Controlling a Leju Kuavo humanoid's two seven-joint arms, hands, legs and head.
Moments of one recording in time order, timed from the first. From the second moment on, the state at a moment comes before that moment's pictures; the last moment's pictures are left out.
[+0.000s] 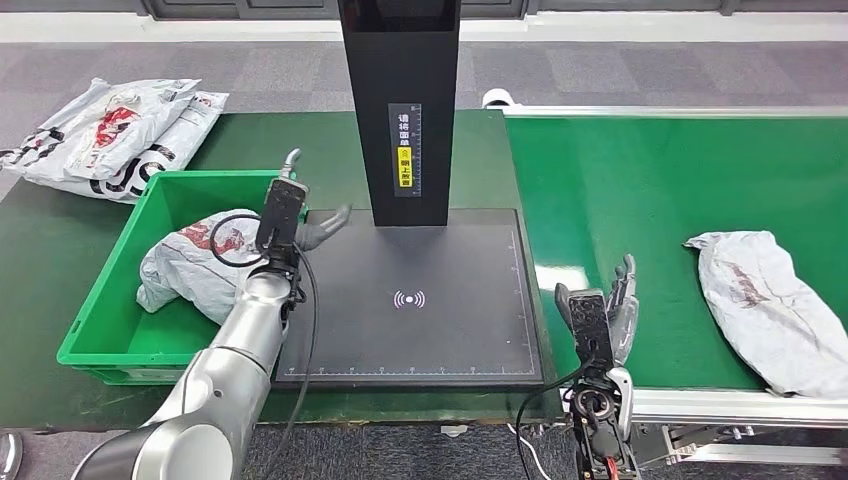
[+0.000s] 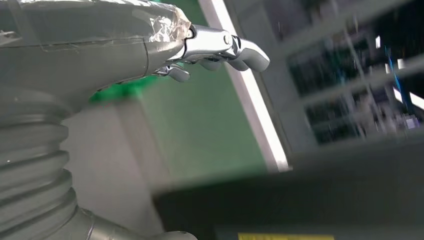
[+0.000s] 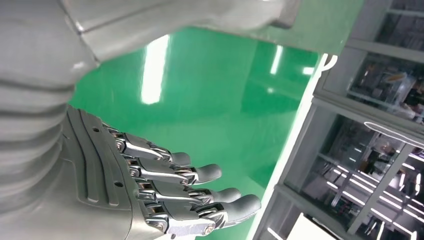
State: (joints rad) left arm -0.81 -0.28 0.42 -0.44 -0.73 0.17 -0.63; right arm -0.25 0.26 -0.26 -0.95 0.57 -0.46 -0.49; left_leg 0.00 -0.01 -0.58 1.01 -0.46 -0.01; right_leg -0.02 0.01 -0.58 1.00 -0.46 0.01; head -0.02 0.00
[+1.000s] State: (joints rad) left arm -0.63 -0.35 0.15 -0.40 -0.34 0.14 -0.67; right arm -0.43 0.11 -0.65 -0.69 1.50 -0.70 -0.11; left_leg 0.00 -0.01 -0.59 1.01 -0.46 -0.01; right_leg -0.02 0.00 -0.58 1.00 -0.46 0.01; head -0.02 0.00
